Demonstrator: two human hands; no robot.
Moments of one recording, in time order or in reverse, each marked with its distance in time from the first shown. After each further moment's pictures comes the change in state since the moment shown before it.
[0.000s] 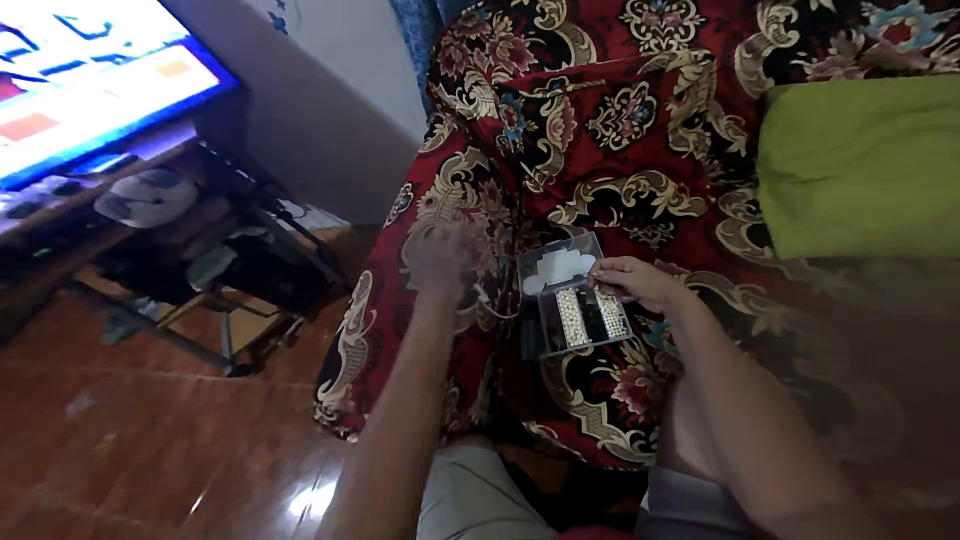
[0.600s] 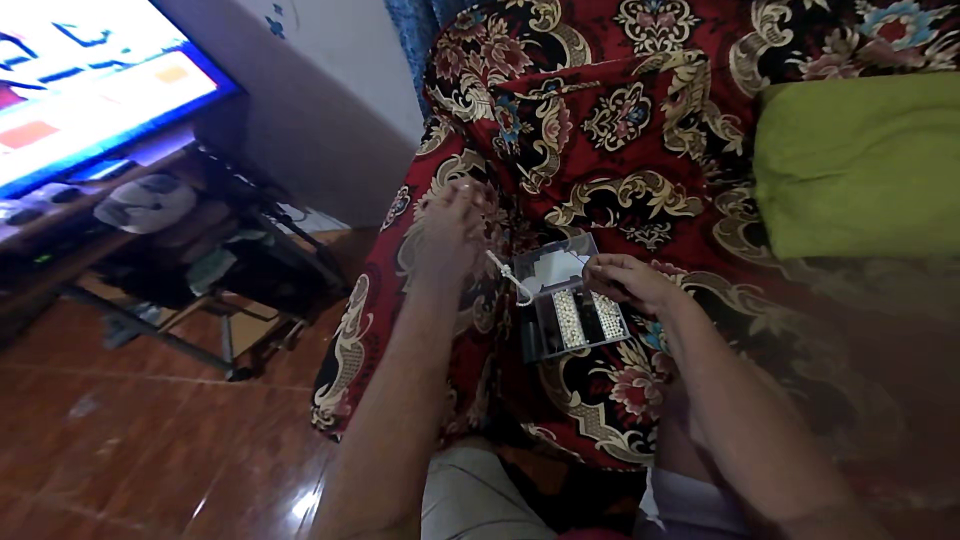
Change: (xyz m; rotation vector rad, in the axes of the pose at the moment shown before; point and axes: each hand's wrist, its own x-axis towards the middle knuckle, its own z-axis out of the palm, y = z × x) left_hand 0.013 0.054 0.024 -0.270 -0.241 0.186; right_hand -0.001 -0.001 0.006 0.169 -0.005 -0.139
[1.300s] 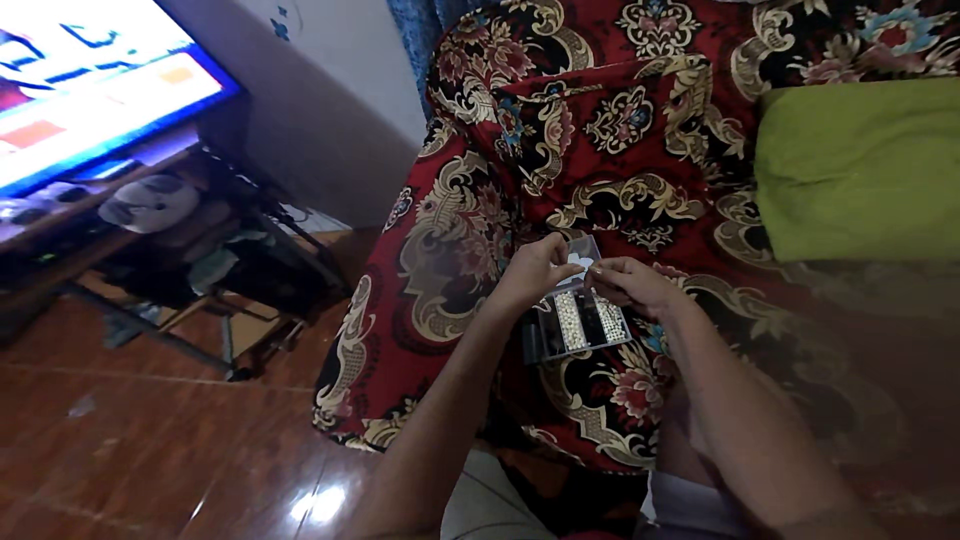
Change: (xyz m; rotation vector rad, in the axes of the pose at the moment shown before) left_hand -0.030 -0.041 0.054 0.899 -0.534 0.024; right_hand -0.002 -0.005 0.003 0.015 0.013 0.029
